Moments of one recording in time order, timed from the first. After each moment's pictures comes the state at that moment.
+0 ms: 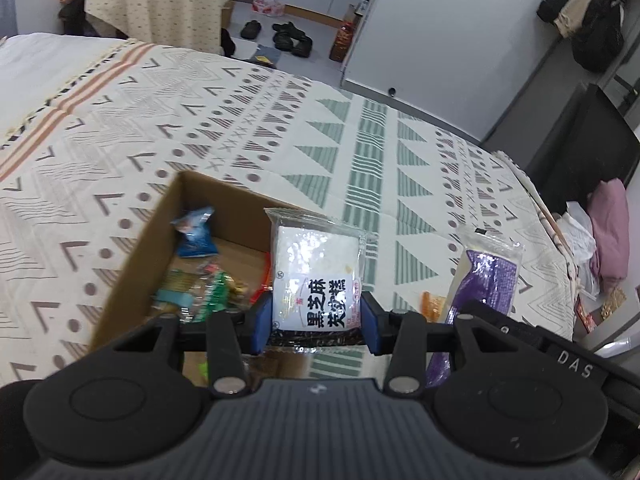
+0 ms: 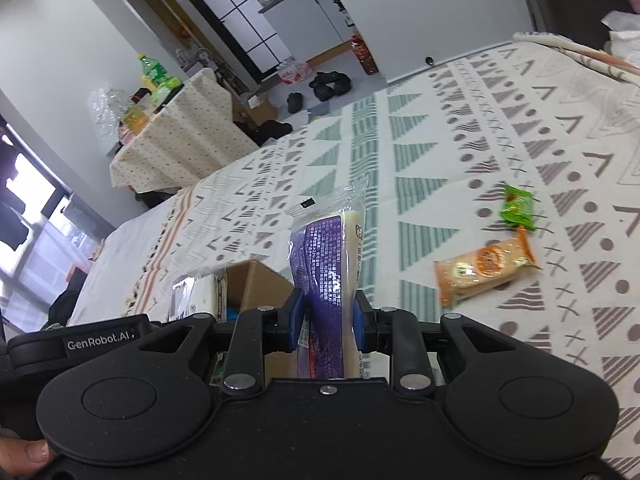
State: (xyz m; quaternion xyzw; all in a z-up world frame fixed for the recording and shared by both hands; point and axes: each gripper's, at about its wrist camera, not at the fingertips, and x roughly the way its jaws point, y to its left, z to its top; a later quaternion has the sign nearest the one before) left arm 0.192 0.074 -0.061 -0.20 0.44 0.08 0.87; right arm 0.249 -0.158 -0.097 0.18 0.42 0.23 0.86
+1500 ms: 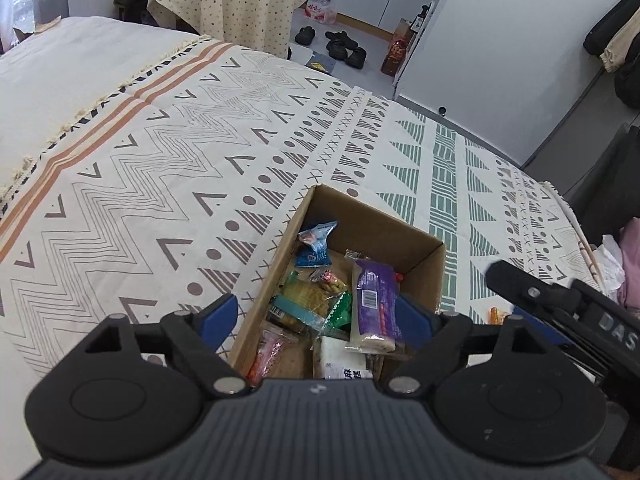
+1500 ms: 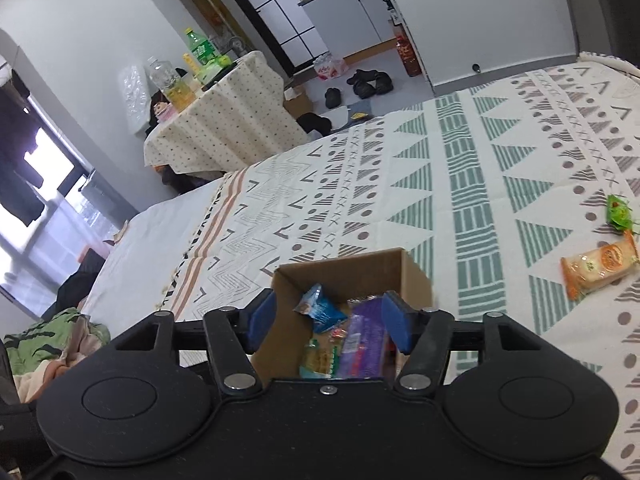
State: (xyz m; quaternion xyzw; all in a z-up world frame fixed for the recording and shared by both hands) left arm 0.150 0.157 -0.054 -0.21 0.44 0.14 0.86; right arm 0.223 -0.050 -0.069 0.16 0.41 0.25 0.86
